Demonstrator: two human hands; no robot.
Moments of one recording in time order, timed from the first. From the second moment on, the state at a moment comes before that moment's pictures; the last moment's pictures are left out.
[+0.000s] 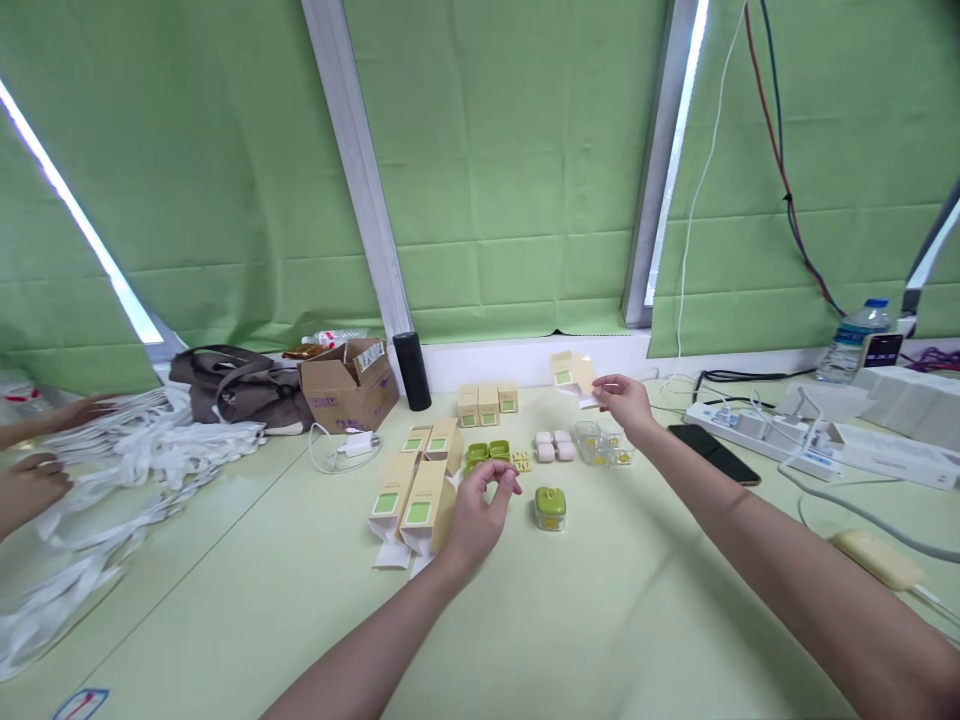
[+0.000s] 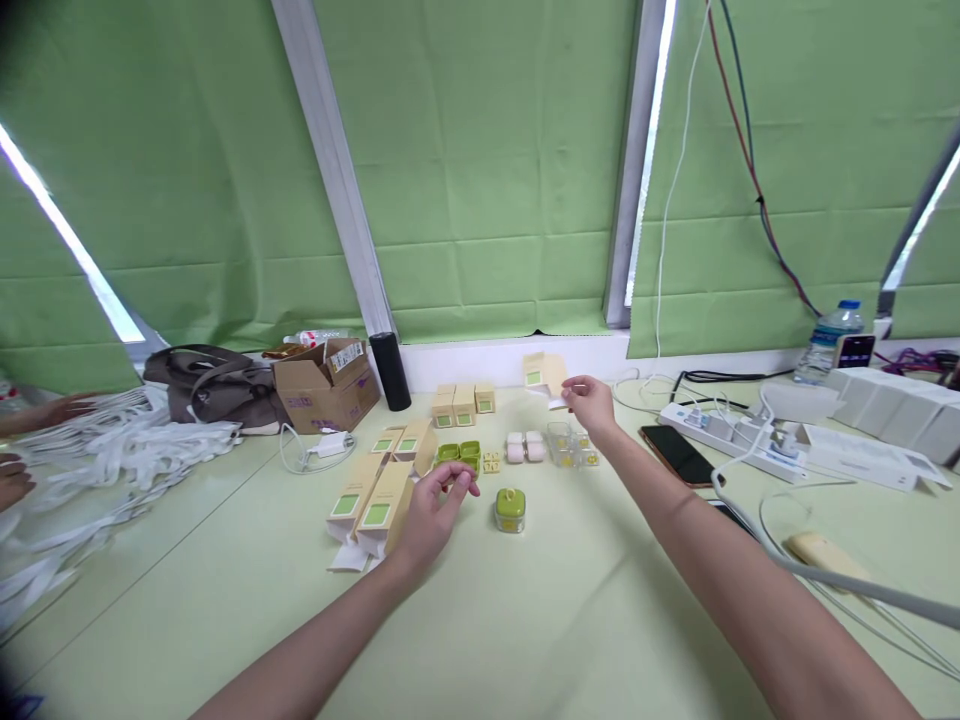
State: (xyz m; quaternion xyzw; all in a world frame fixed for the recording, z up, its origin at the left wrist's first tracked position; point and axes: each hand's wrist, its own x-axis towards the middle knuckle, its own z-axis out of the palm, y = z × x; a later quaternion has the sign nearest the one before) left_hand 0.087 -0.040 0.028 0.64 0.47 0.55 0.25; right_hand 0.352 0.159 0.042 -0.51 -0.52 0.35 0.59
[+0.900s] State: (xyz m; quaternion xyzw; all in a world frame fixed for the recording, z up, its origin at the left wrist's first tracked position) left_hand 0.087 -0.040 0.021 0.66 0.47 0.53 0.23; right_hand 0.397 0.210 -0.023 -0.60 -0.64 0.22 0.43
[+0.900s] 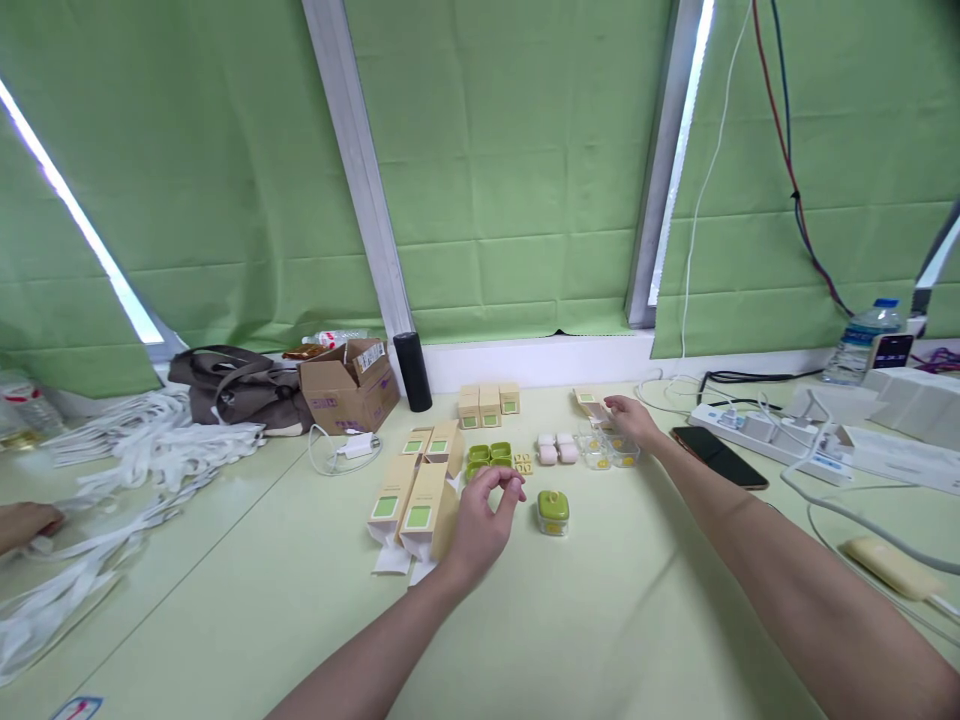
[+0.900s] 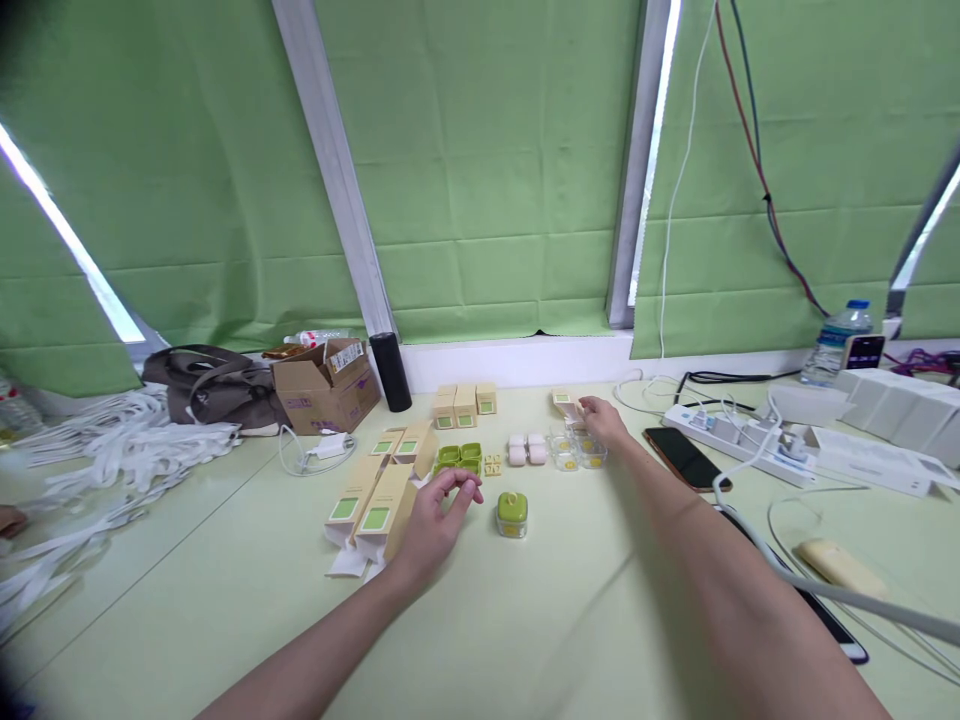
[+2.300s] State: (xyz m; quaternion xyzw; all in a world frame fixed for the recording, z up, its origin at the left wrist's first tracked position) left_hand 0.081 -0.014 0.008 0.54 0.46 0.56 0.43; right_hand 0.246 -0.008 -0.010 -0.34 -0.64 0.42 0.54
